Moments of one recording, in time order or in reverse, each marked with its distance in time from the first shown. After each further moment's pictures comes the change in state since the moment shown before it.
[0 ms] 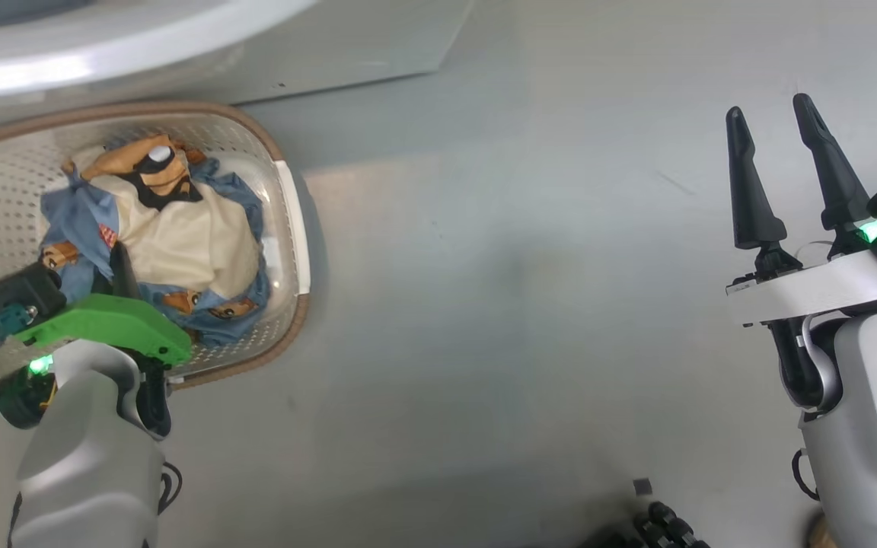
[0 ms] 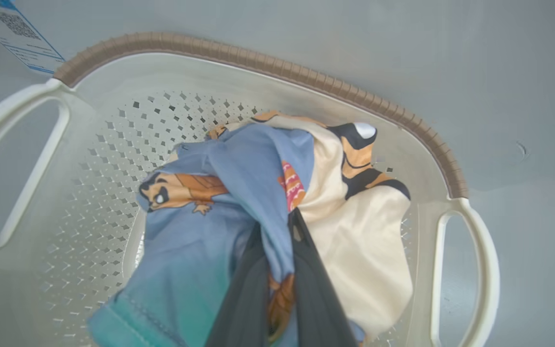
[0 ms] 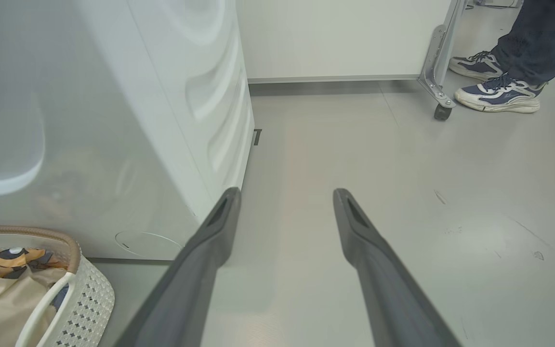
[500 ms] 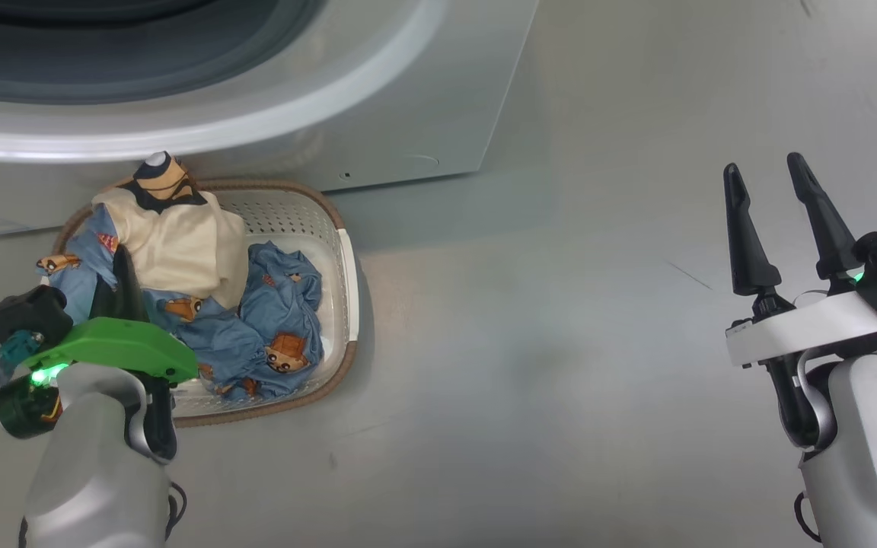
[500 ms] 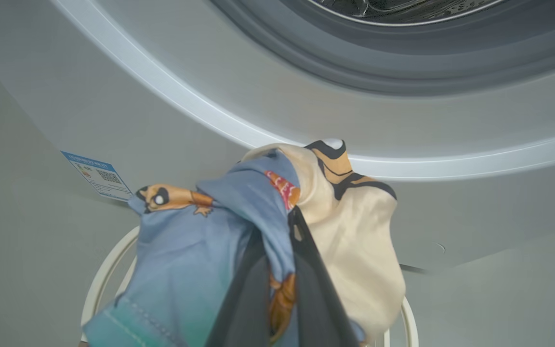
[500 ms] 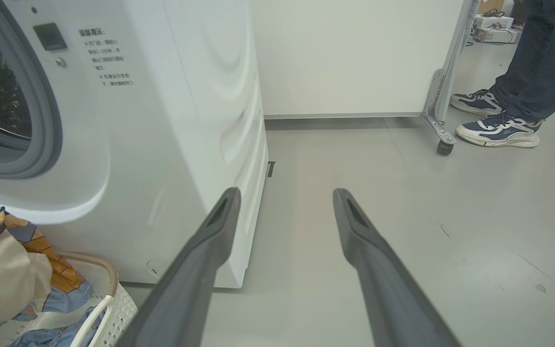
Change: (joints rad) left arm 0.119 -0.016 -0.002 -0.204 0.023 -0.009 -0.003; right arm 0.065 0.001 -0.021 0.039 -0.019 0.000 0.000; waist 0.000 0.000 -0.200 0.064
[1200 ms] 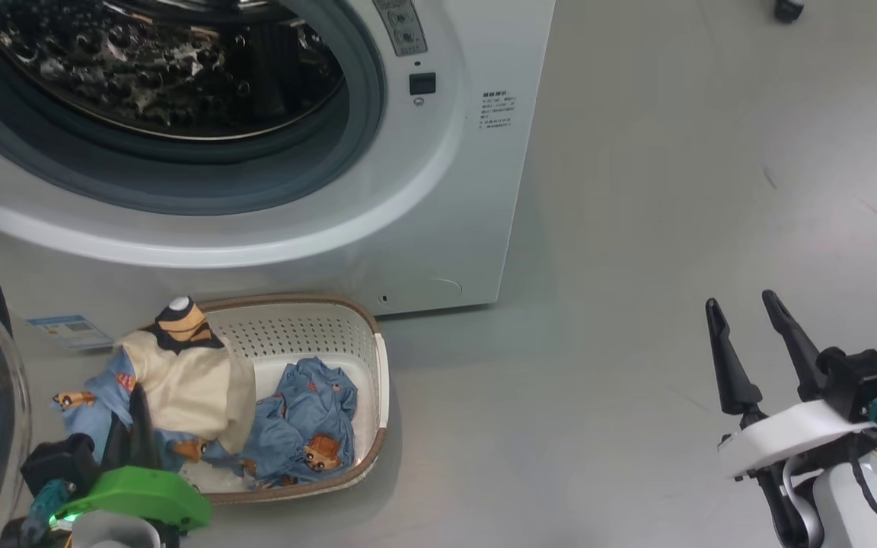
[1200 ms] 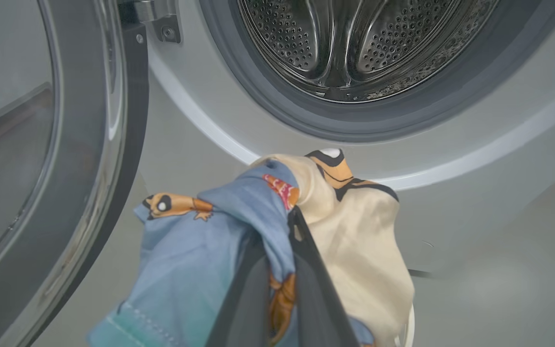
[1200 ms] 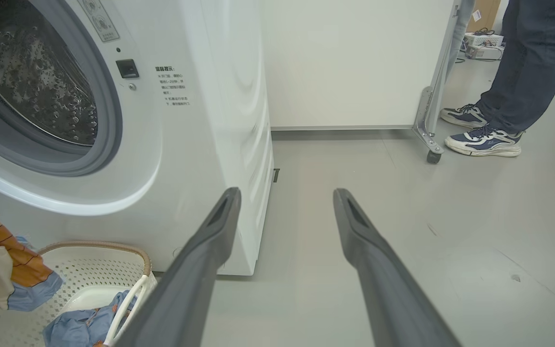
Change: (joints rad) left arm 0.403 -0.002 -0.007 -0.306 0.094 0.035 0.000; right arm 0.210 0.011 0.002 0.058 -0.018 0.000 0.000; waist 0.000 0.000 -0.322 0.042
